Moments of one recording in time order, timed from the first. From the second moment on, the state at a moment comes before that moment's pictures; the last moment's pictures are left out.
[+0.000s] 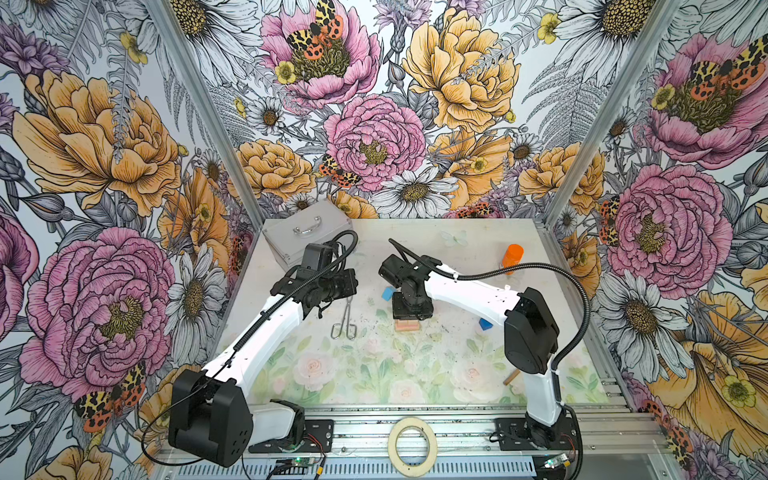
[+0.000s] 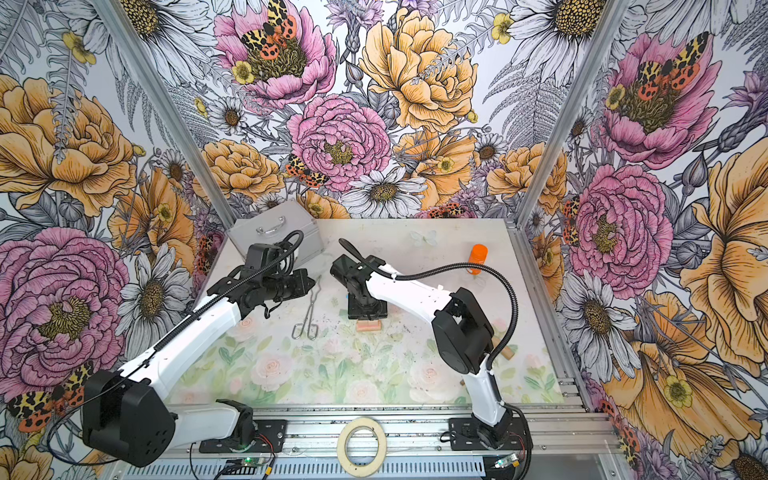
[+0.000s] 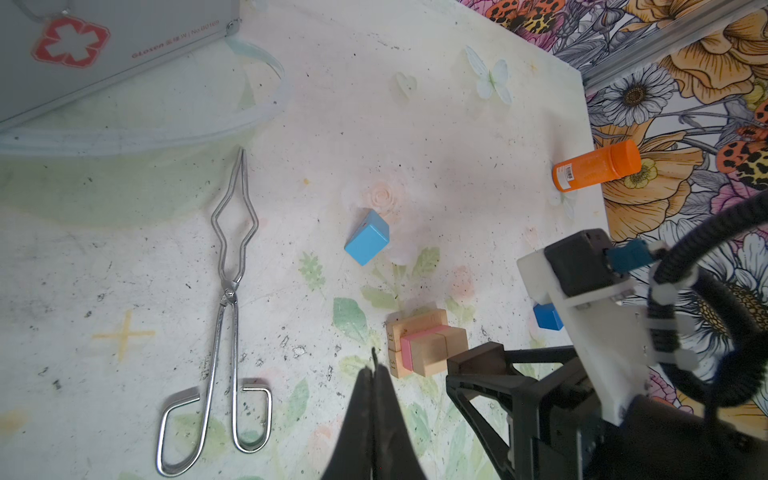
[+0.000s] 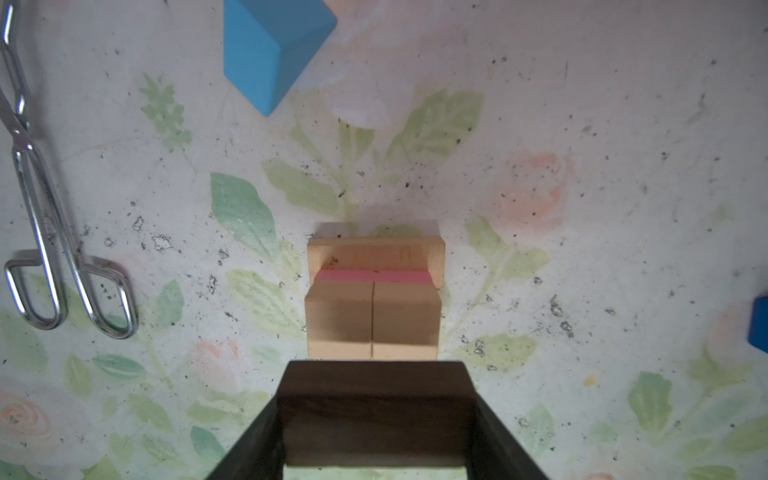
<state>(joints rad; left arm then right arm) -0.31 1.28 1.02 -0.53 0.24 -0.48 0.83 2.03 1.75 -1.16 0.06 0.78</state>
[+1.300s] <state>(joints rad) -0.31 1.28 1.02 -0.53 0.24 -0.48 0.83 2.07 1.75 -1.13 0.07 0.78</state>
